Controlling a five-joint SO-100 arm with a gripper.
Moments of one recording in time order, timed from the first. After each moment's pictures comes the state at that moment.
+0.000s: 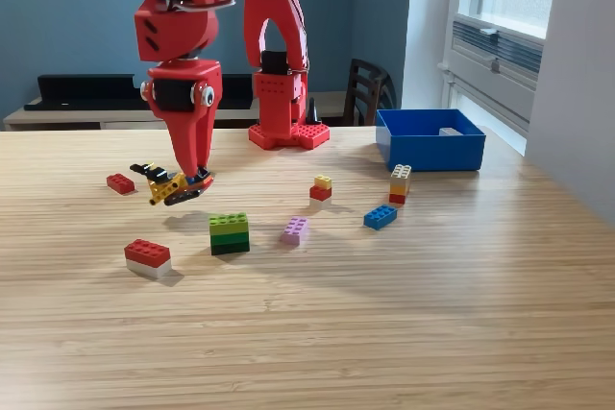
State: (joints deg) arm 22.8 80.4 77.3 81.5 -3.6
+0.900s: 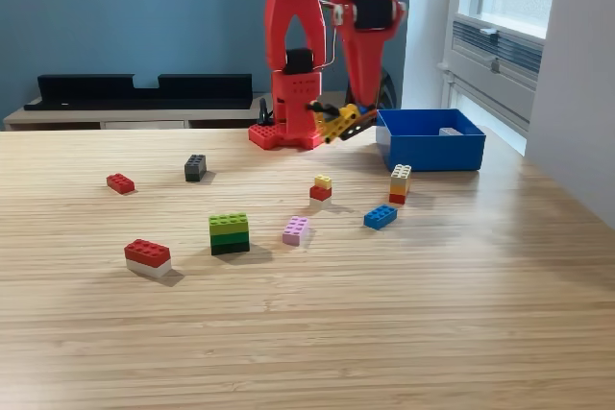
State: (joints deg) arm -25.8 95.1 75.1 95.8 15.3
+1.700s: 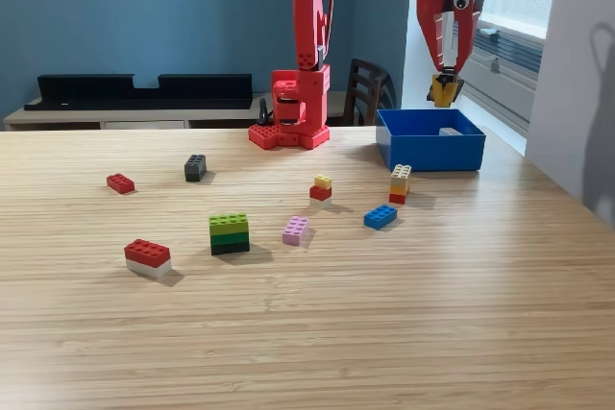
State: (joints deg) arm -73.2 95.1 75.3 95.8 23.6
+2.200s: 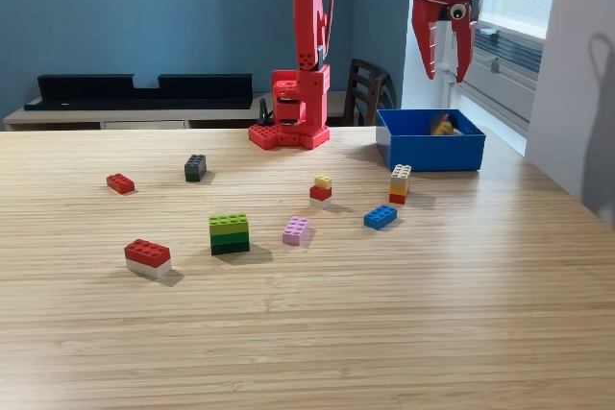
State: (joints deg) arm -73.4 95.1 79.2 95.8 21.2
